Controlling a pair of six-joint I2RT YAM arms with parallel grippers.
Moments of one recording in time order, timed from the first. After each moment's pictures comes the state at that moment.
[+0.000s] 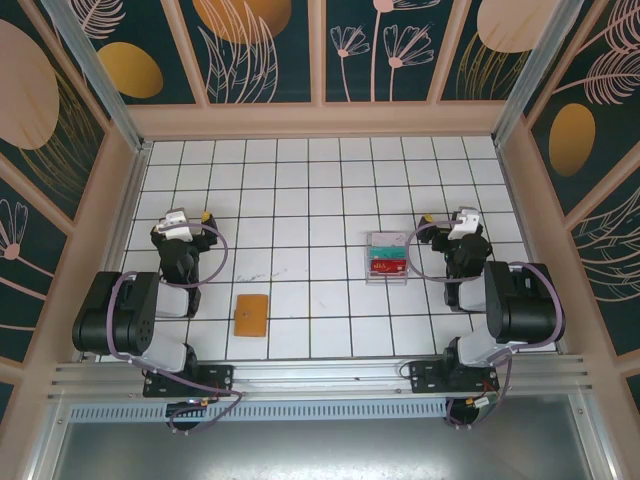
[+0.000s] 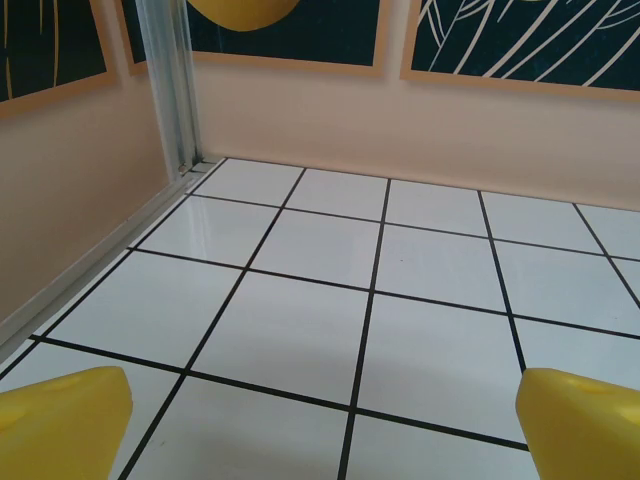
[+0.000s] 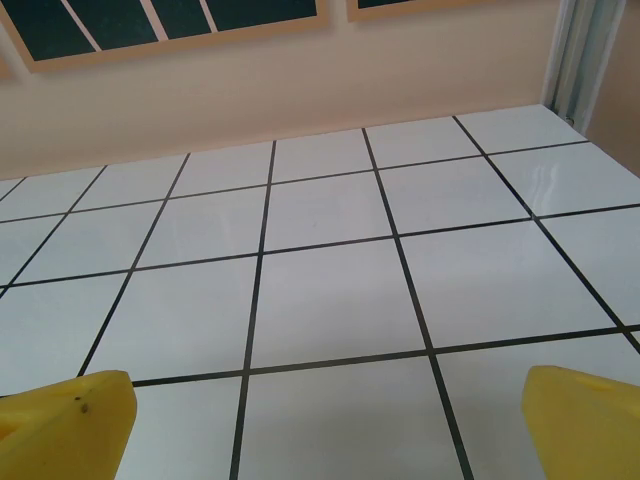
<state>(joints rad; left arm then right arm) -0.02 1.52 0.22 1.17 -0.22 -0.10 -0.05 1.54 0.23 1.12 -0.07 0.10</state>
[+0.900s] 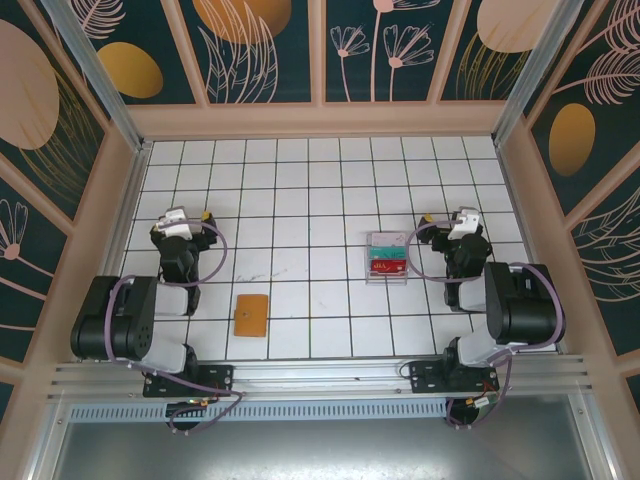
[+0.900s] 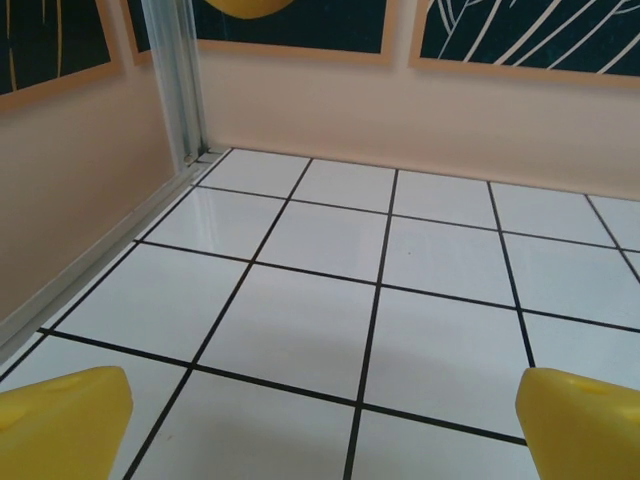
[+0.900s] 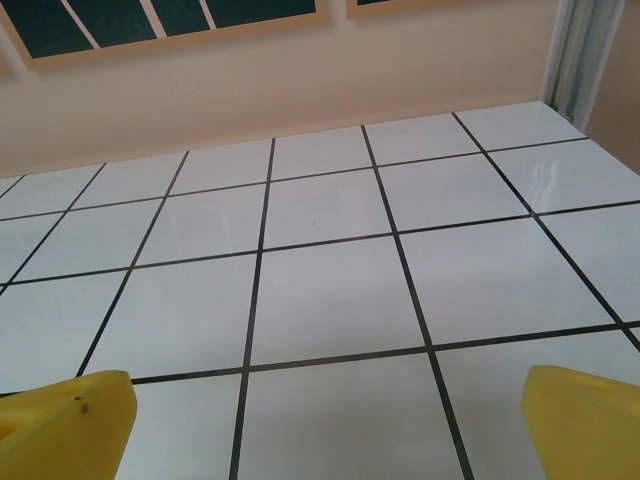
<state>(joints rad) -0.02 1.46 0.27 1.01 -0.24 -0.11 -0.05 1.51 0.23 1.09 -0.07 0.11</state>
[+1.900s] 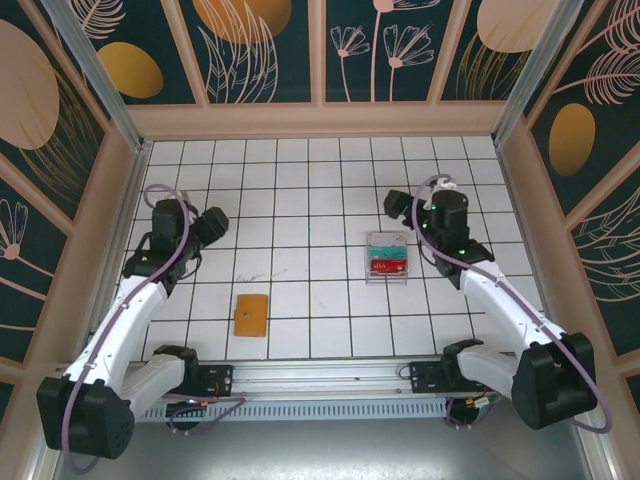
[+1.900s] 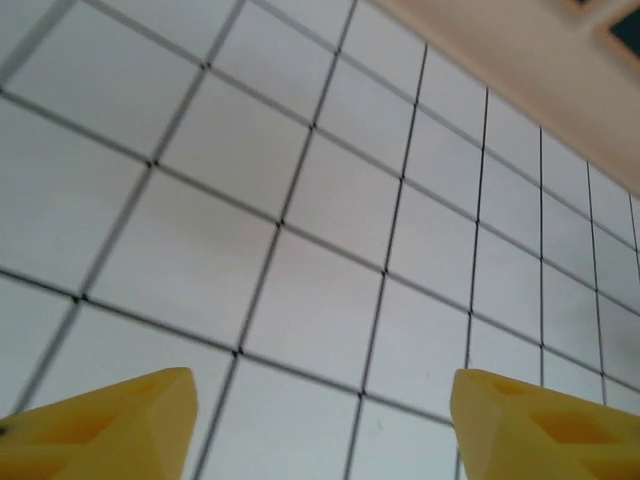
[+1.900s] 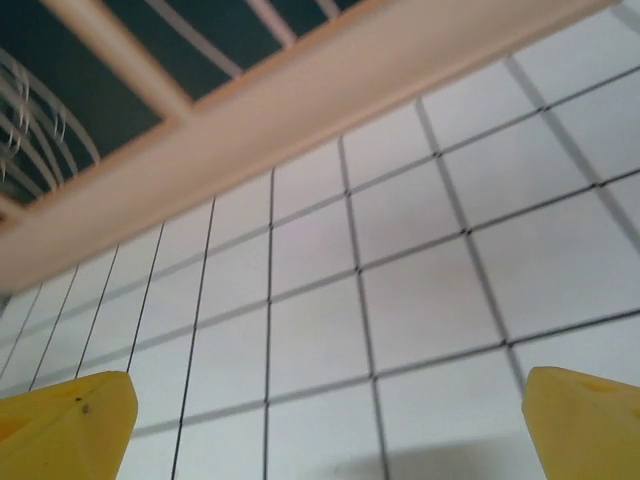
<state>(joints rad) -0.20 0.99 0.76 -0.44 0.00 -0.69 0.36 1.10 0.71 -0.05 0.03 0.54</state>
